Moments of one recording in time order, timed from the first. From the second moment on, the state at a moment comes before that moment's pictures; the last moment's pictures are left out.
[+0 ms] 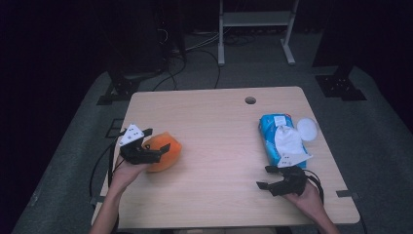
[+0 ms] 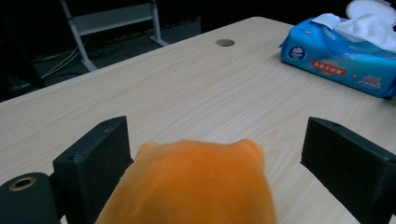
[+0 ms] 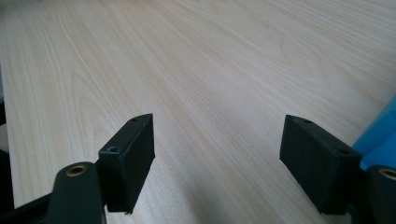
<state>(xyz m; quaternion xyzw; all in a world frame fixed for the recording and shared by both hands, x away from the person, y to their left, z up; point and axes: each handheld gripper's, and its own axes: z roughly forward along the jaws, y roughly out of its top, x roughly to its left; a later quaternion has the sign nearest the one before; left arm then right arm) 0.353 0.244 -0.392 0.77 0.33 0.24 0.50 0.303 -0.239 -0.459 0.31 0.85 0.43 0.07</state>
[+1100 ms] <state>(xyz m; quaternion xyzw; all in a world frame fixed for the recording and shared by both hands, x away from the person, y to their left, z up) 0.363 0.275 -0.449 0.78 0.37 0.15 0.49 0.299 -0.232 -0.460 0.29 0.86 0.41 0.07</state>
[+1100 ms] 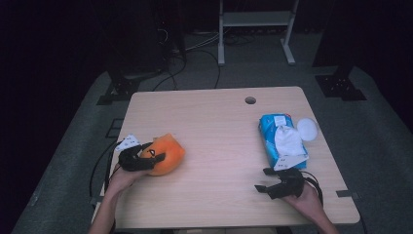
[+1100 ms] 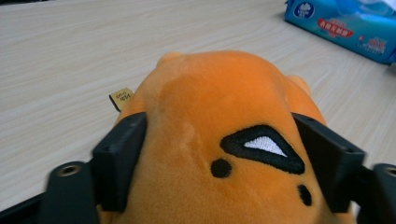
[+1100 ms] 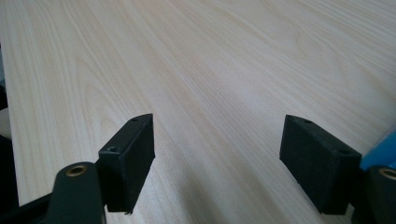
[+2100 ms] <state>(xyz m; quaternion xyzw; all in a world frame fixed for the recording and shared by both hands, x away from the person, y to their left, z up) 0.350 0.191 -0.378 0.78 0.24 0.15 0.56 0.298 -0.238 -0.455 0.30 0.85 0.42 0.08</state>
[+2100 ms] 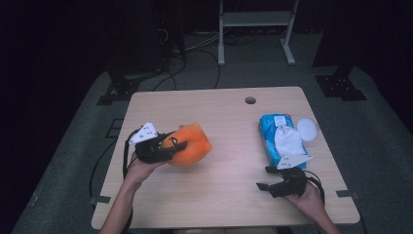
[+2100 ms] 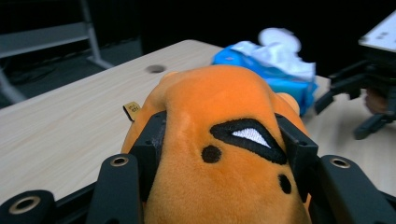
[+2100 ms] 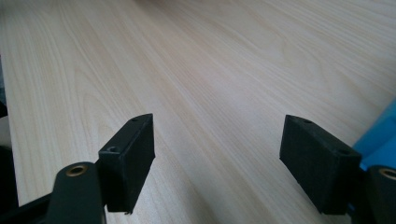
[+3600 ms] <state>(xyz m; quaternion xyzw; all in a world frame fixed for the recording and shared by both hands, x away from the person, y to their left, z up) 0.327 0.100 -0.451 0.83 0.15 0.05 0.54 0.350 -0.294 -0.401 0.34 0.81 0.43 0.22</state>
